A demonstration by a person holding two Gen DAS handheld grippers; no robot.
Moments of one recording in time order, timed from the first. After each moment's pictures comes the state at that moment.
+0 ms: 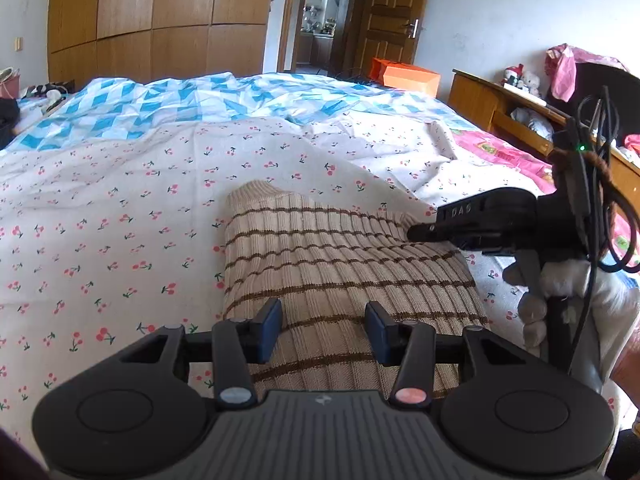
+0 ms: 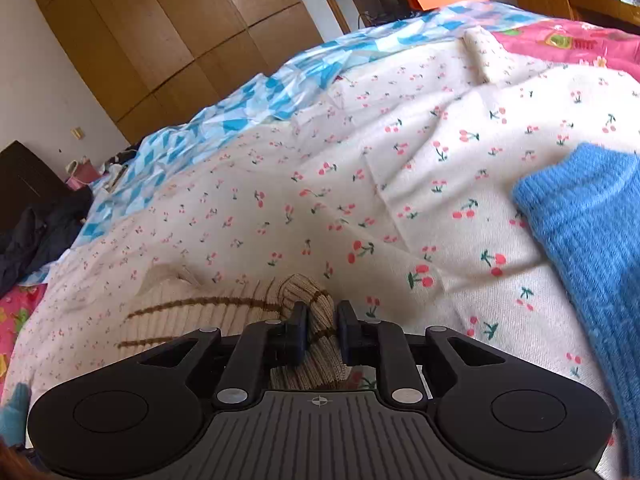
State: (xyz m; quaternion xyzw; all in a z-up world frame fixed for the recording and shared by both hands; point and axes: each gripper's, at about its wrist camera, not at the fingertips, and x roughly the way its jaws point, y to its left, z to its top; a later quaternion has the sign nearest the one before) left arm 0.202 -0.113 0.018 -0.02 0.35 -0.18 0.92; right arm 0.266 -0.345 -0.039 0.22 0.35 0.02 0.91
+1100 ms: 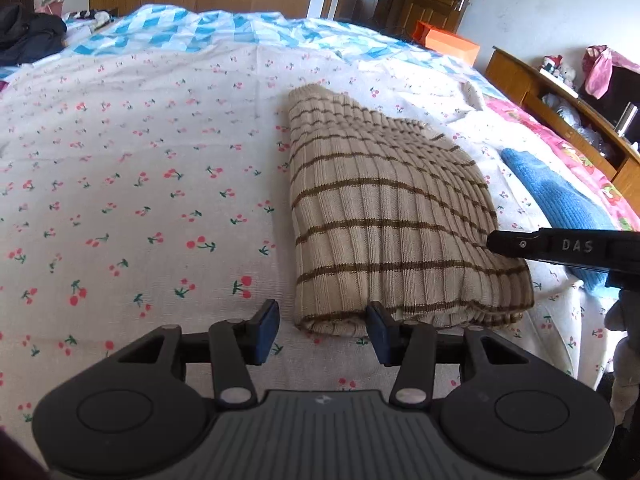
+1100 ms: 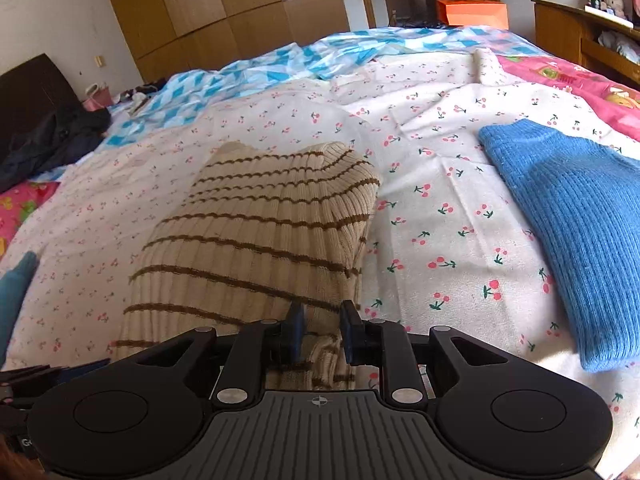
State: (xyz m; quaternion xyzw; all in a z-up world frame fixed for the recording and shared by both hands) left arm 0.119 -0.068 -0.007 -0.06 0.42 -0.14 0.90; right arm 0.120 -0.276 -0.012 0.12 0.38 0.02 0.92
